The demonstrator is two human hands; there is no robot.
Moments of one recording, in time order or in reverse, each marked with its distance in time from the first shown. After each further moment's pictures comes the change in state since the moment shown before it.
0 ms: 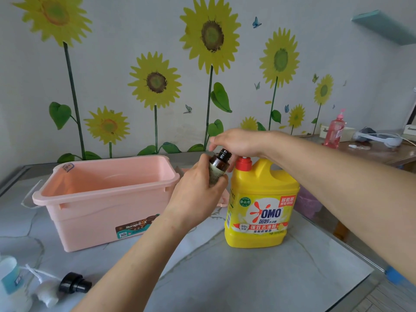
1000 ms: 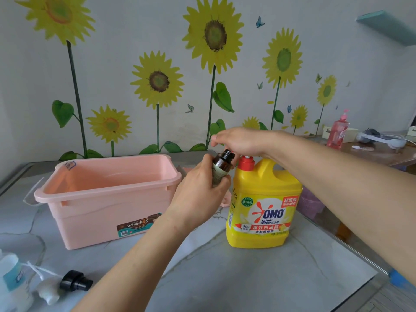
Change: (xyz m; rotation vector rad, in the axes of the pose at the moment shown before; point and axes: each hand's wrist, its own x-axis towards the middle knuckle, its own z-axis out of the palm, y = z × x) left_hand 0.000 0.000 0.002 0.000 -0.001 0.006; right_hand 0.002 0.002 -0.002 0.045 0.020 -0.024
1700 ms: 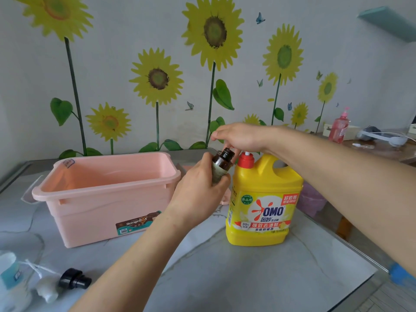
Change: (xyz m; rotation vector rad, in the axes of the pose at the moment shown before) left_hand 0.000 -0.003 0.003 0.004 0.016 0.010; right_hand 0.008 0.004 -0.003 -0.006 -0.018 -0.017
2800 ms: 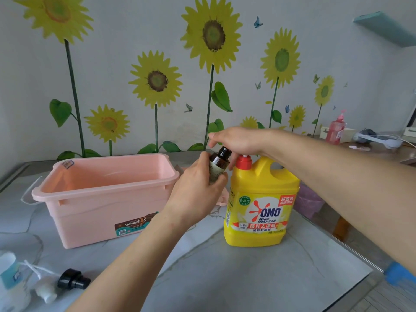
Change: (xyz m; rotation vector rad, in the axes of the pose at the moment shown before) left_hand 0.000 0.003 -0.005 -0.015 -0.012 0.000; right_hand -0.010 -0.008 0.003 -0.032 -0.003 0.058
